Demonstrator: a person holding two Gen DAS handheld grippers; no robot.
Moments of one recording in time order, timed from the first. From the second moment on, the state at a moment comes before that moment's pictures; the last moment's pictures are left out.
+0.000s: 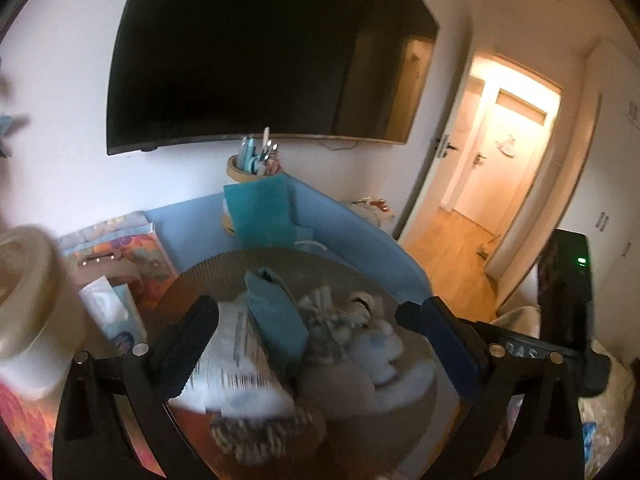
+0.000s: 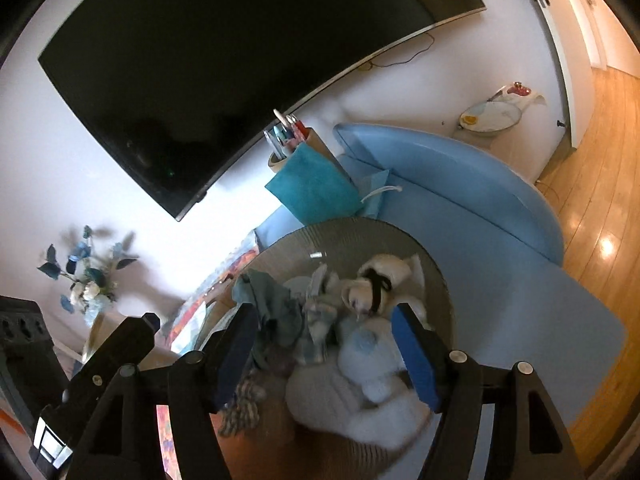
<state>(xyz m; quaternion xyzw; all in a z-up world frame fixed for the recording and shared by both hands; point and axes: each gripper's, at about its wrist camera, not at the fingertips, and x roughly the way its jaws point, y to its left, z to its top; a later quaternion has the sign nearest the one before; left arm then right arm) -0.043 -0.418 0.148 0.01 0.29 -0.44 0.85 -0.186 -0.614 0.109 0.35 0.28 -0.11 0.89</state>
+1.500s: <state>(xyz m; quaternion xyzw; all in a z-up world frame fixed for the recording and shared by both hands) 0.009 -0.007 0.029 -0.08 0.38 -0.07 0.92 -0.025 -0.182 0.030 -0.08 0.39 -0.02 0.92</state>
